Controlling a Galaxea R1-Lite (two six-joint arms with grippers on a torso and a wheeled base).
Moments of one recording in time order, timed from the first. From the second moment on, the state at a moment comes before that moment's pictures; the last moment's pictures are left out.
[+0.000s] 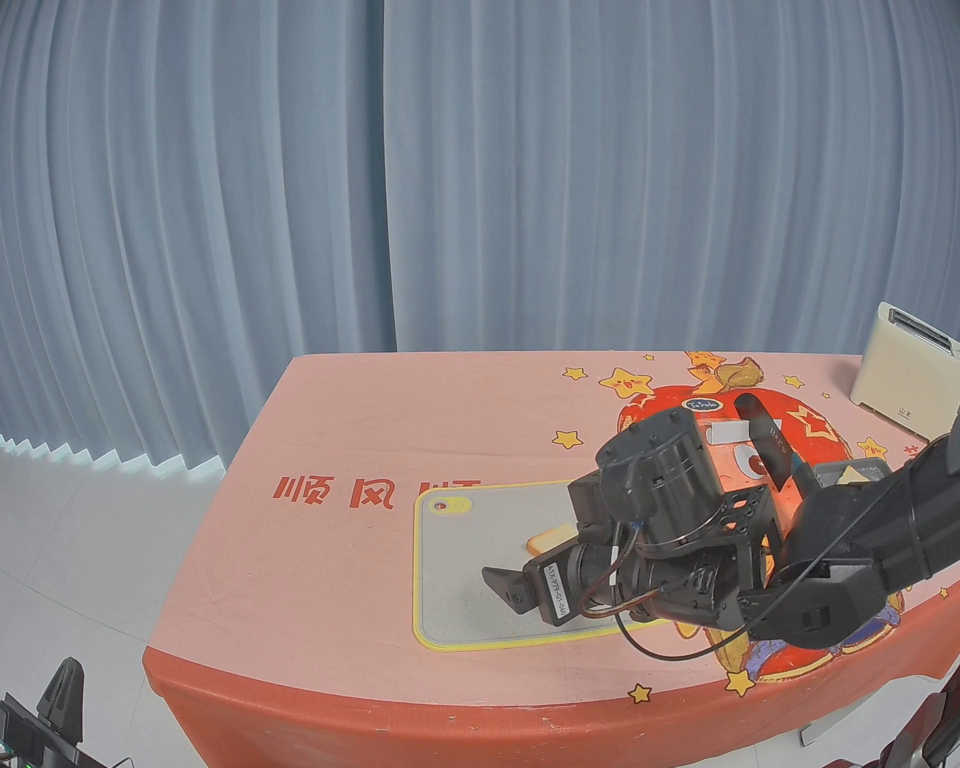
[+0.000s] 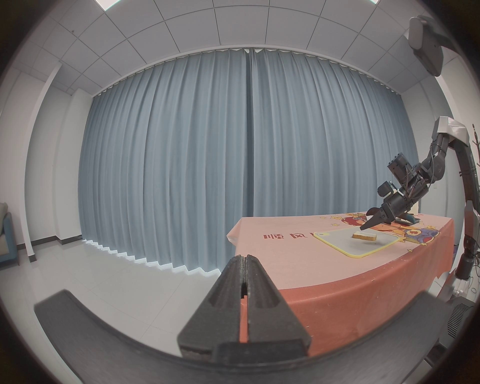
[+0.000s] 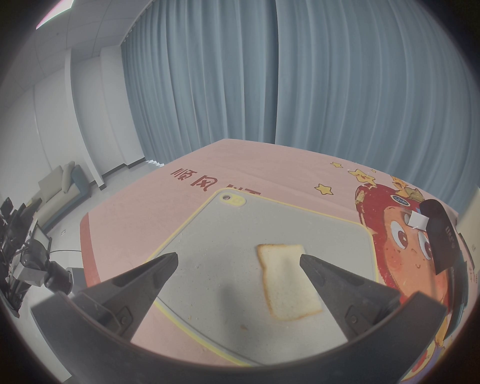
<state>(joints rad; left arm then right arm) 0.00 0.02 -0.02 -0.01 0.00 0.00 0.87 1.89 -0.95 -0.26 -0.24 0.22</state>
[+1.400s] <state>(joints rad) 0.00 0.02 -0.02 -0.01 0.00 0.00 0.90 1.98 -0.95 -0.26 -0.26 0.23</state>
